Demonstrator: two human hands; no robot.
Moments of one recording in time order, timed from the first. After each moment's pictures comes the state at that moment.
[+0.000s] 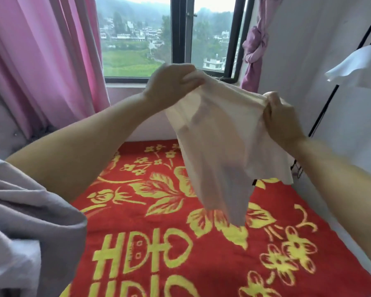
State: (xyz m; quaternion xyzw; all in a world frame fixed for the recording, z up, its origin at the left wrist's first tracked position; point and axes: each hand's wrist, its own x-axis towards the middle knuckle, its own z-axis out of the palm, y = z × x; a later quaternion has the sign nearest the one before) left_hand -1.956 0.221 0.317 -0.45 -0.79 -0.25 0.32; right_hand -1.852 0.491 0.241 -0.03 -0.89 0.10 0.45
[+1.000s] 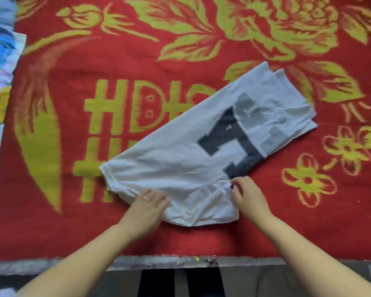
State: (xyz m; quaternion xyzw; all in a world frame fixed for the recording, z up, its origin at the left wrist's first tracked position) left_hand -1.745 0.016 -0.372 -0.45 -0.88 -0.09 -0.08; right_hand -1.693 0.323 -0.343 -0.20 -0.92 0.30 -0.16
